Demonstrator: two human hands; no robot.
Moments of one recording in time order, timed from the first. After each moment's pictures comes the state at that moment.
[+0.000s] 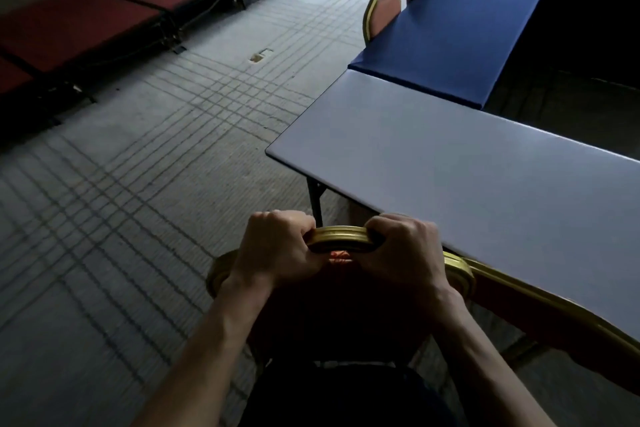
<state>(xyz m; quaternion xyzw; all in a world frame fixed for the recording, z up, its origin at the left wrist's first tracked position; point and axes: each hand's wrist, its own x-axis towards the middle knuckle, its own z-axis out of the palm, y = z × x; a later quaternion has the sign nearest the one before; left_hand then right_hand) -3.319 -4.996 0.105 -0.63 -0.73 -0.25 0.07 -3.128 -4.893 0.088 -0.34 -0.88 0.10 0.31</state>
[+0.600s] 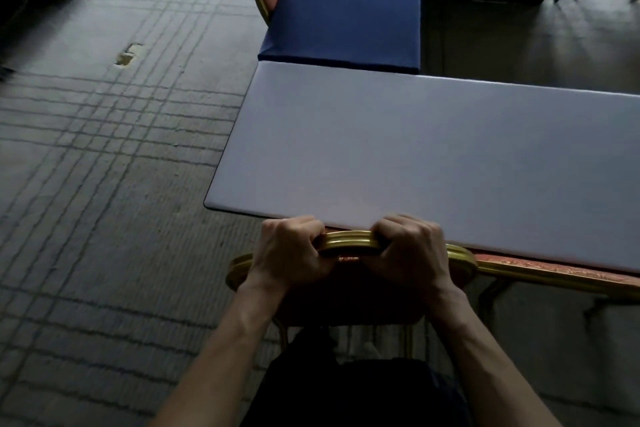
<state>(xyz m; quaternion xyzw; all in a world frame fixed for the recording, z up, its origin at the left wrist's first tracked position) -3.444 -4.795 0.035 -0.77 -0.57 -0.28 -0.05 -3.227 -4.778 0.037 -0.50 -0.82 0.06 0.28</state>
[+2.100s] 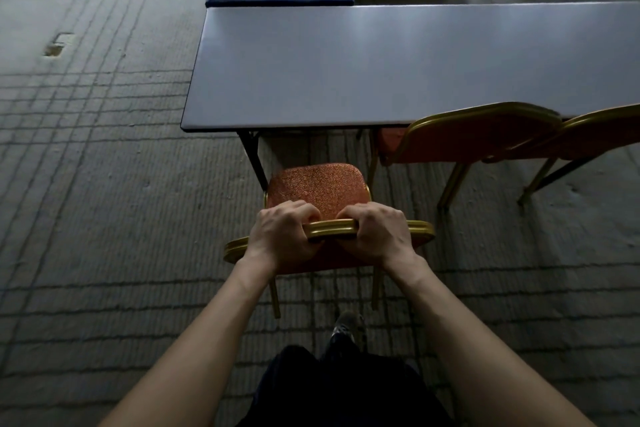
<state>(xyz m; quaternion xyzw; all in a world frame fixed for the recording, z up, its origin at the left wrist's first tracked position) -3.449 -5.058 -0.023 -0.82 -0.52 -0.14 -0.18 -3.238 -5.077 -0.018 -0.61 -0.77 0.15 0.12</state>
